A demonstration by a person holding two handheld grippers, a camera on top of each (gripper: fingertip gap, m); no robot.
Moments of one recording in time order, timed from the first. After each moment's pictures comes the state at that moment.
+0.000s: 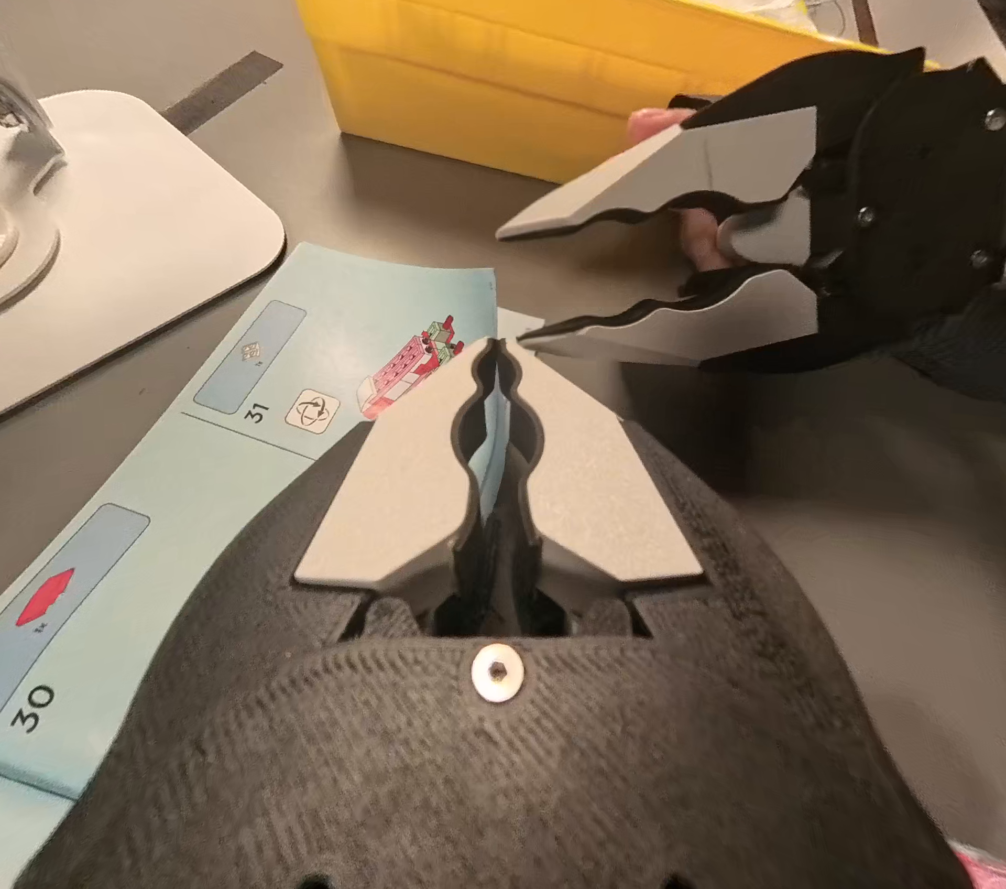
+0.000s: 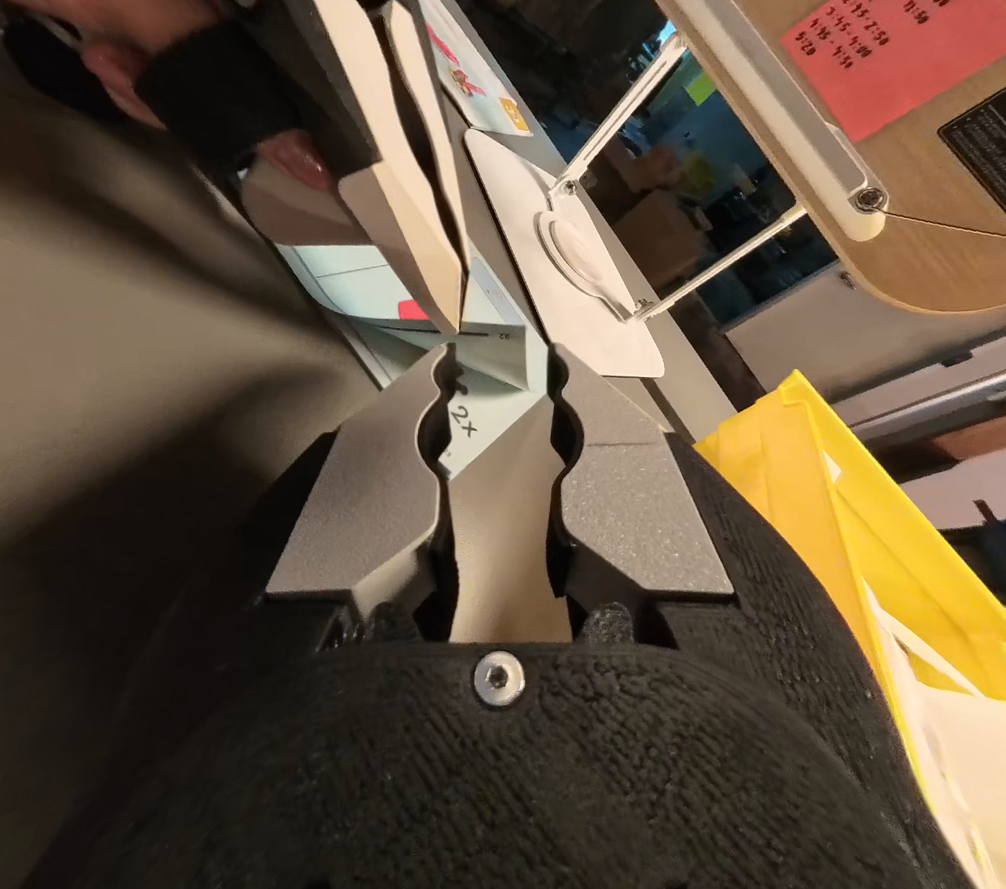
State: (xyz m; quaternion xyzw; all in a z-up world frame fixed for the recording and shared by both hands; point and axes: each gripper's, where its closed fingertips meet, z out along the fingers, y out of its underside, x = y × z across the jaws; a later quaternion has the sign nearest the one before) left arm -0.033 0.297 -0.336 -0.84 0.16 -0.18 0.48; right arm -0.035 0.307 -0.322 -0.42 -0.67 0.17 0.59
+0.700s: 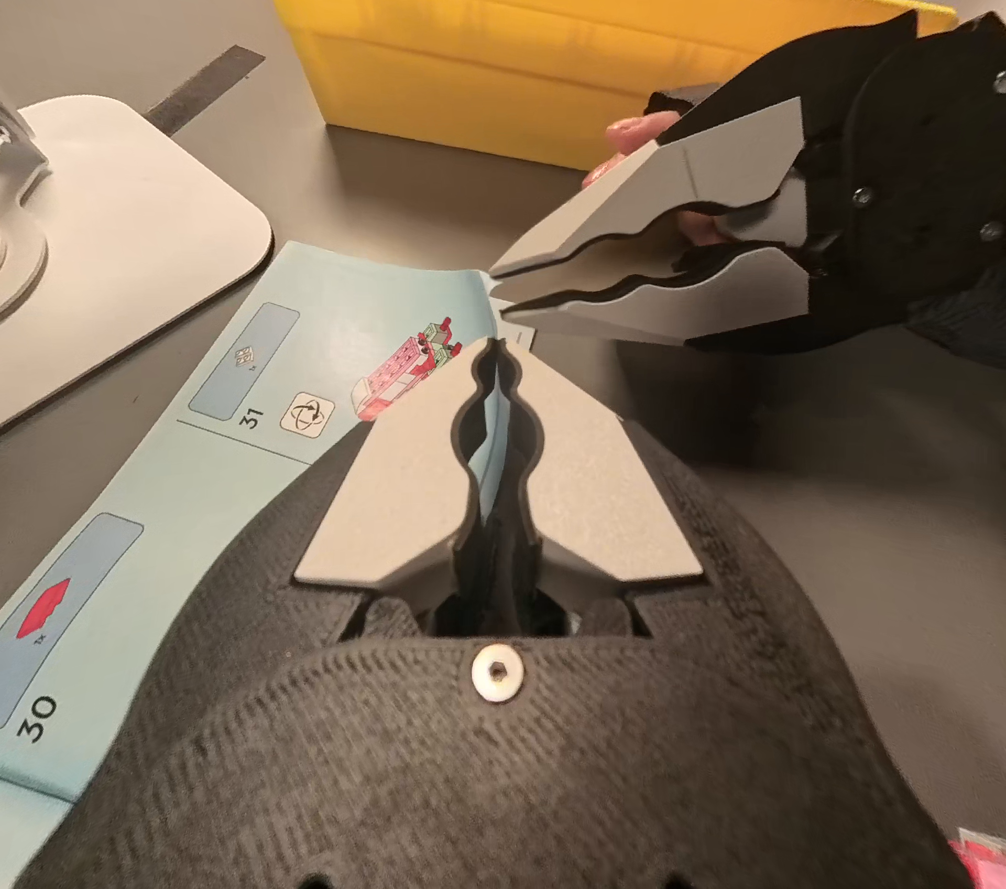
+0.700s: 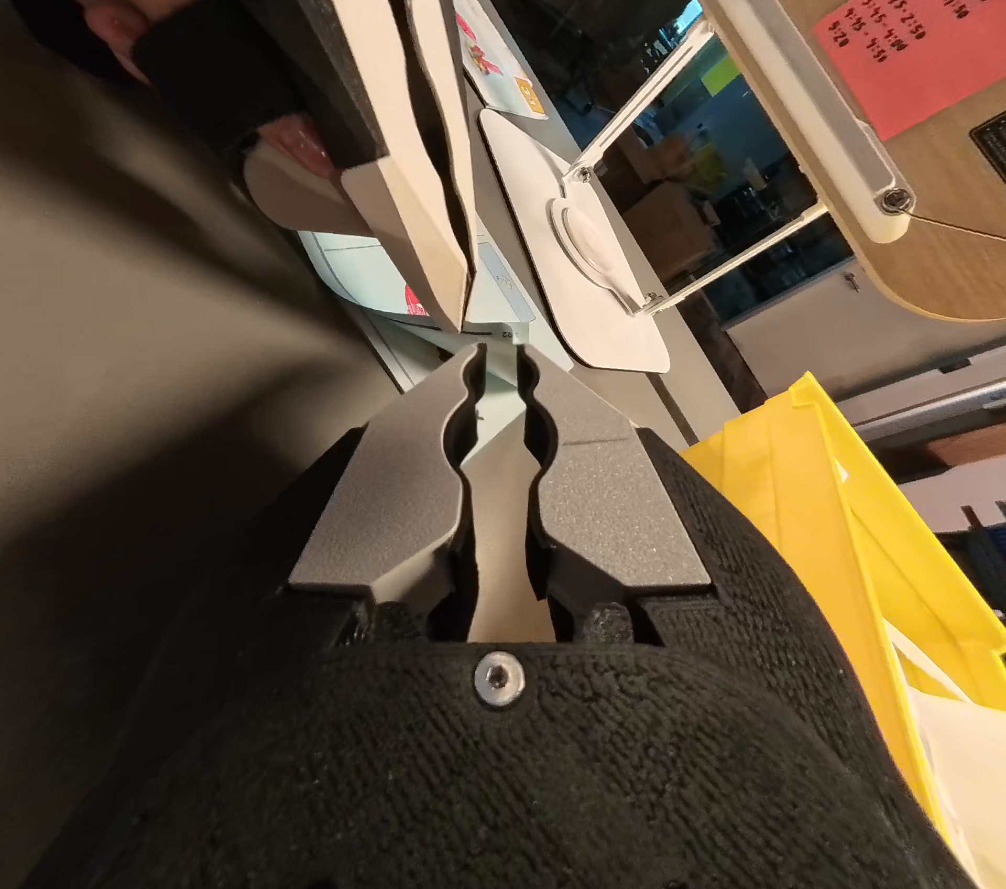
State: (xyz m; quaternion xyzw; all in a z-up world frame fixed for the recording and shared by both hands) left arm -0.029 0.295 -0.342 -0.84 0.19 -0.16 0.47; right arm -0.035 0.306 -0.330 -0.42 -0.68 0.15 0.58
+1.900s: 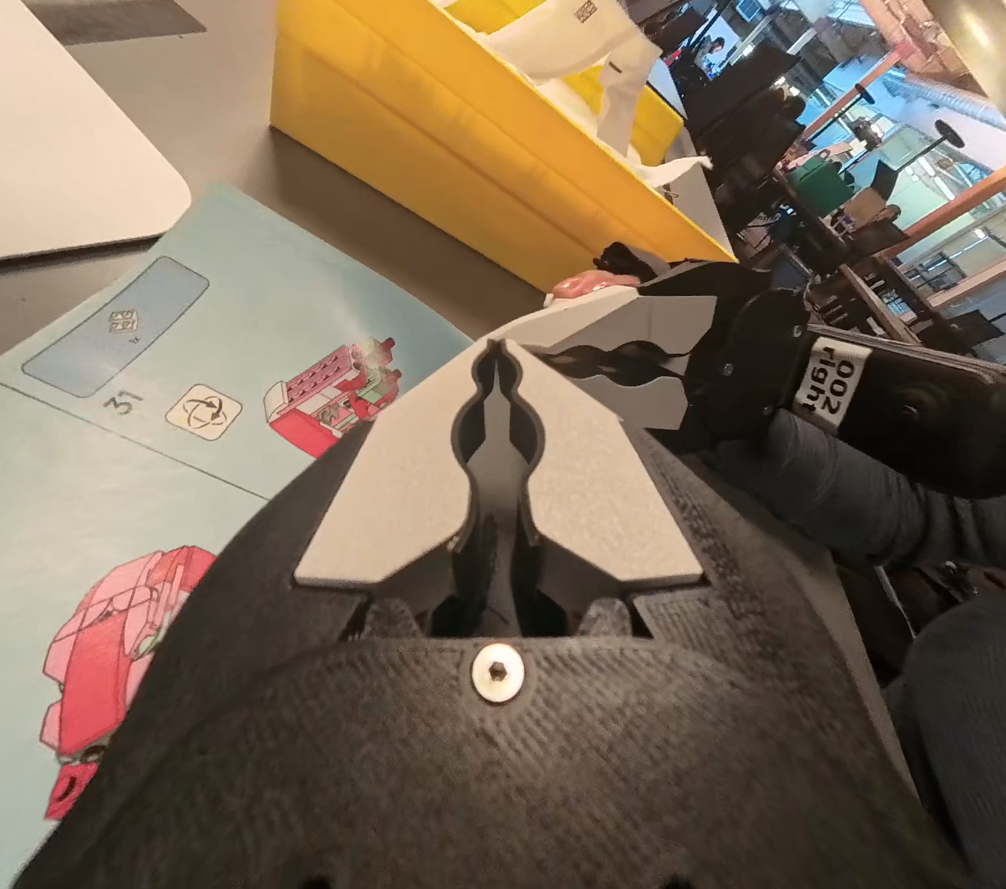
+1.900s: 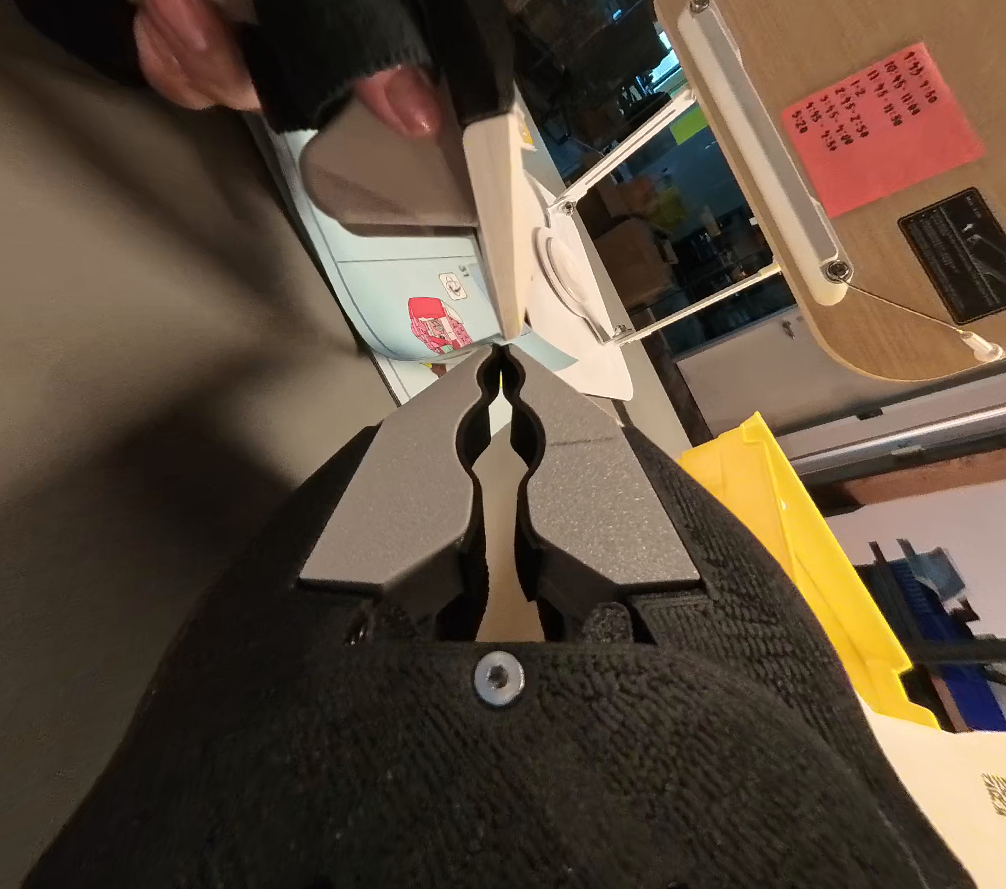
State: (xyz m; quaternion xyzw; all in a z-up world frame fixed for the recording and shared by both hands) left arm -0.021 0.296 -0.313 -0.79 0.05 -0.38 0.47; right arm -0.034 0.298 -0.320 -0.37 -0.70 0.12 0.61
